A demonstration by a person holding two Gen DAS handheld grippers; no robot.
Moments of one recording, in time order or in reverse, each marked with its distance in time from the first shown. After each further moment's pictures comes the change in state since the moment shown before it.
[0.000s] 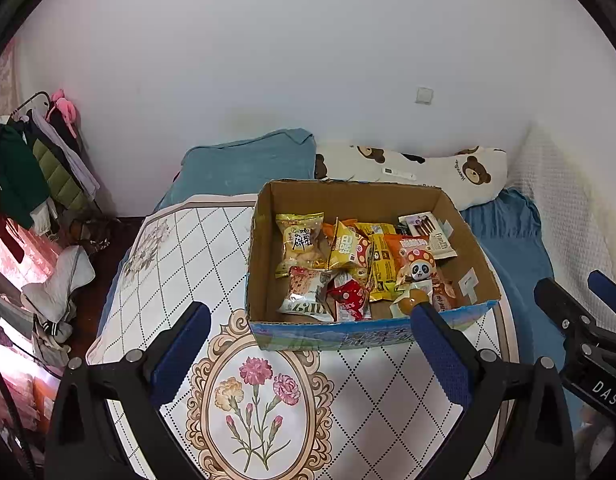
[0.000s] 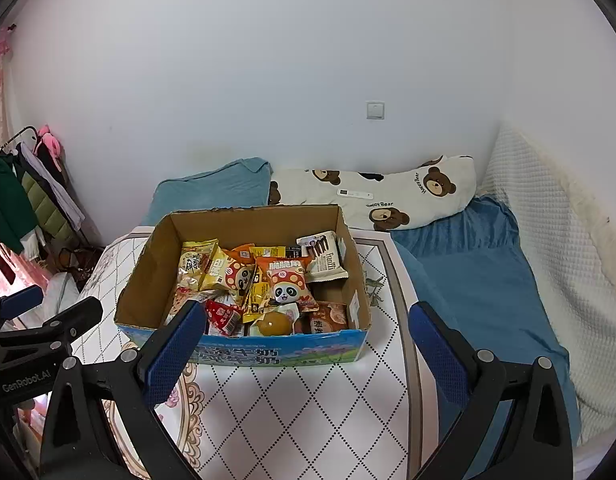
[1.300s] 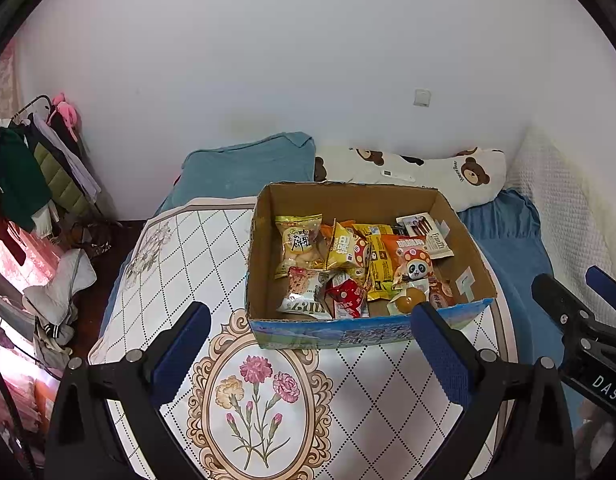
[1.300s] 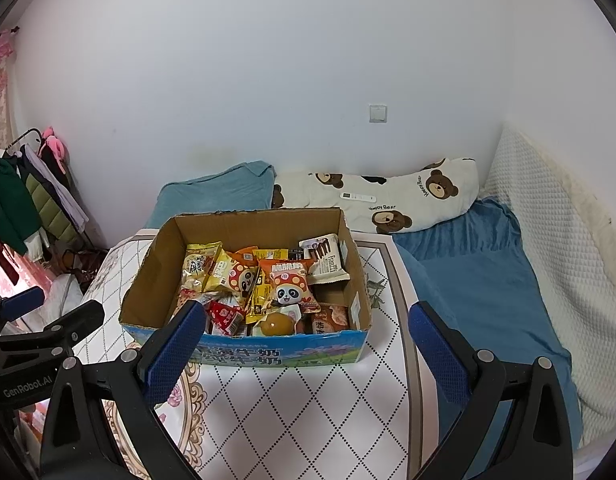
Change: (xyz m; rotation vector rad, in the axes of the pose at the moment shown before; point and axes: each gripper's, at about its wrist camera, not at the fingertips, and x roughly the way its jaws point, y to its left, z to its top) left arm -0.008 0.004 0.002 0.023 -0.007 -0.015; right arm -0.003 -0.002 0.004 0.001 -0.005 0.012
